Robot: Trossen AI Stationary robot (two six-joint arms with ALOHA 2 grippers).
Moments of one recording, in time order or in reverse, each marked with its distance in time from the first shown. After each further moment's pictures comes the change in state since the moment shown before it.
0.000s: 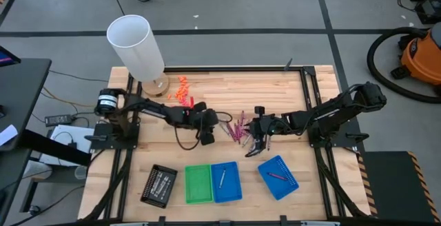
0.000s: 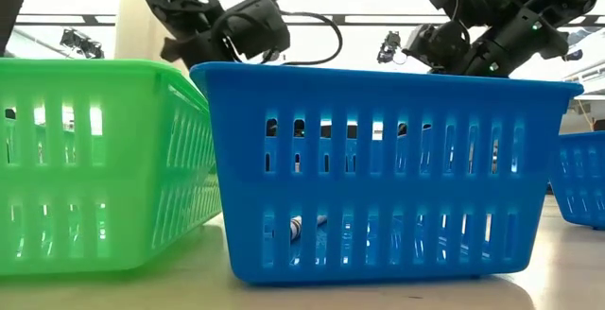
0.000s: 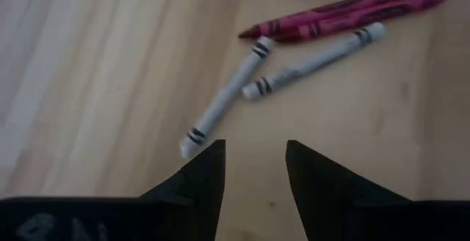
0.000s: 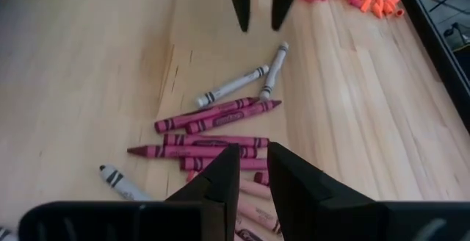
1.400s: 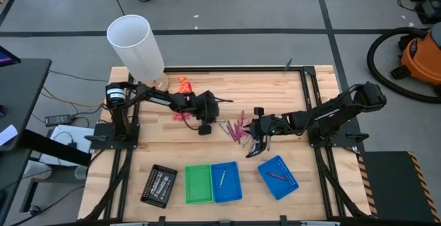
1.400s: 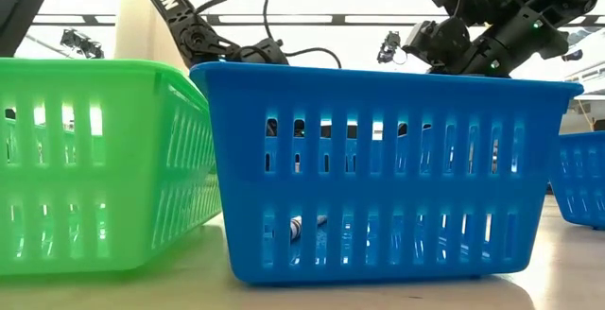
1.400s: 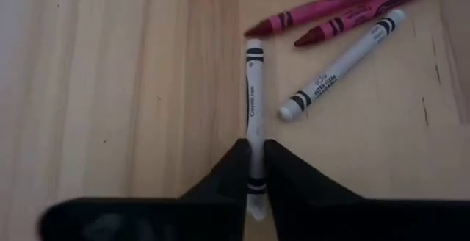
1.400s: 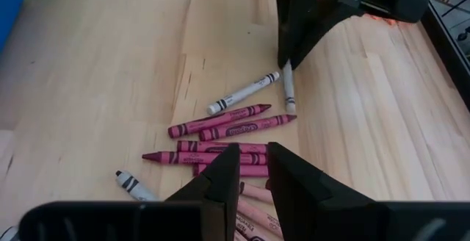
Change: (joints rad) left arm 0.219 0.090 0.003 0.073 0.404 0.314; right arm 0.004 0.000 0.000 0.015 -0.031 0.003
